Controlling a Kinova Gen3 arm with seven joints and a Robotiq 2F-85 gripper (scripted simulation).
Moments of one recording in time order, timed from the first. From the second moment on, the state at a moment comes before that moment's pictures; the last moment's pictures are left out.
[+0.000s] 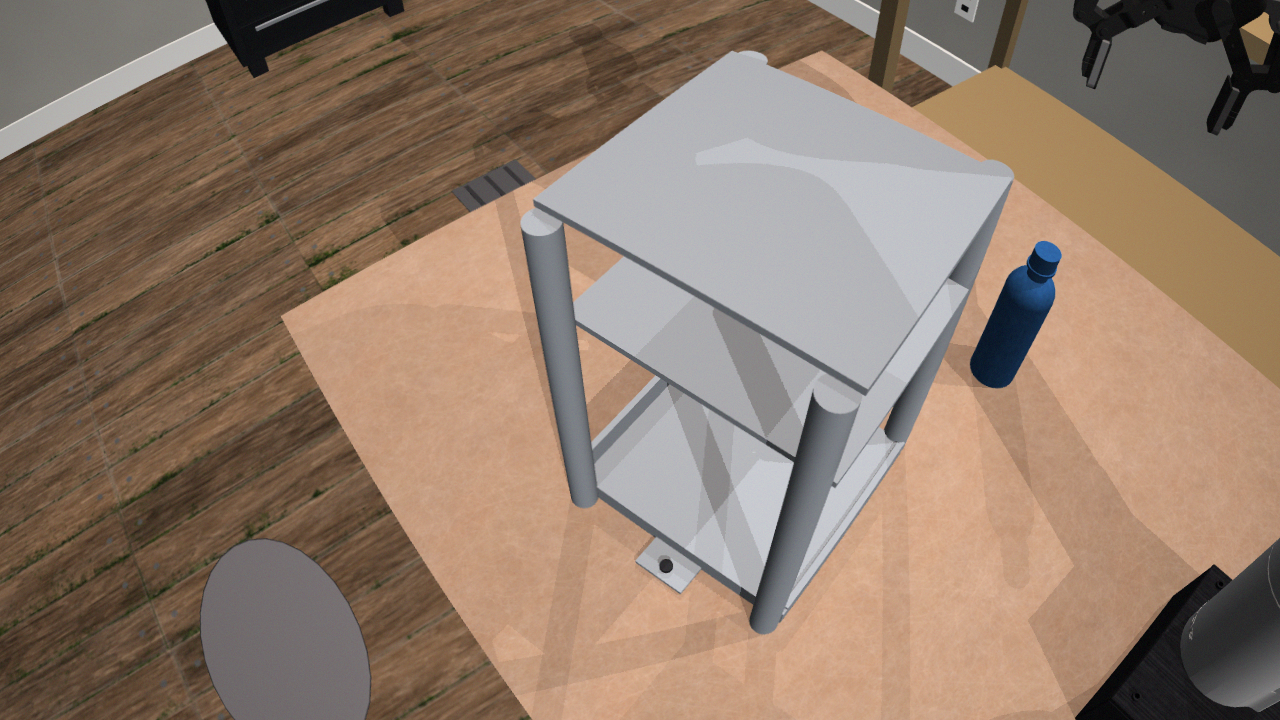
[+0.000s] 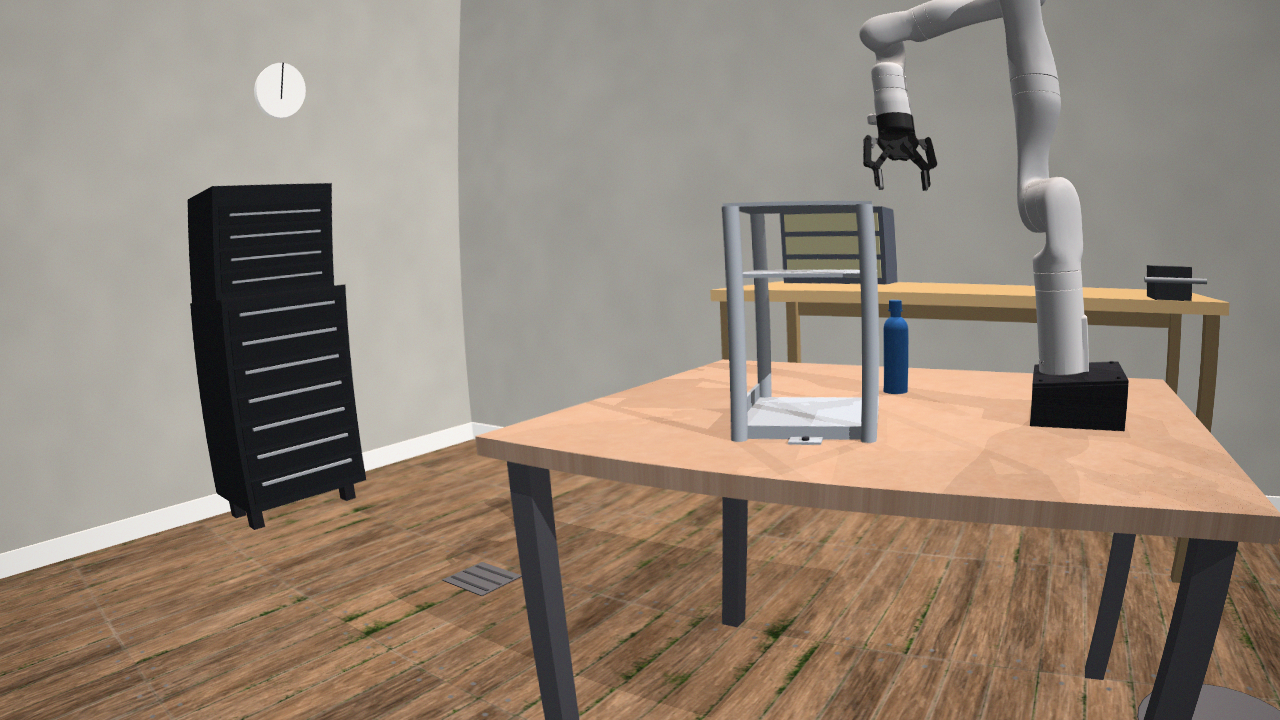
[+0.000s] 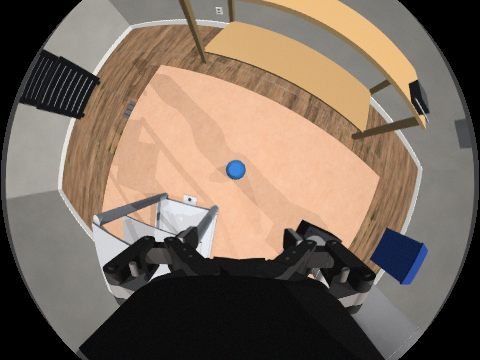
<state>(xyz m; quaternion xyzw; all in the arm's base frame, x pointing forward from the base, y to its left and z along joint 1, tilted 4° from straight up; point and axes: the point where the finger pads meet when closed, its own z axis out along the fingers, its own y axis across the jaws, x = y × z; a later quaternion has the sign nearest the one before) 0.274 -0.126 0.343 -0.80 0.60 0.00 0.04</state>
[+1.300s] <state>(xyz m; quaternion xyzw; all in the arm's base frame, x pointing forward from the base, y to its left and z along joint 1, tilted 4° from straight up) 0.294 -0.158 0.345 -0.76 0.65 -0.01 0.04</state>
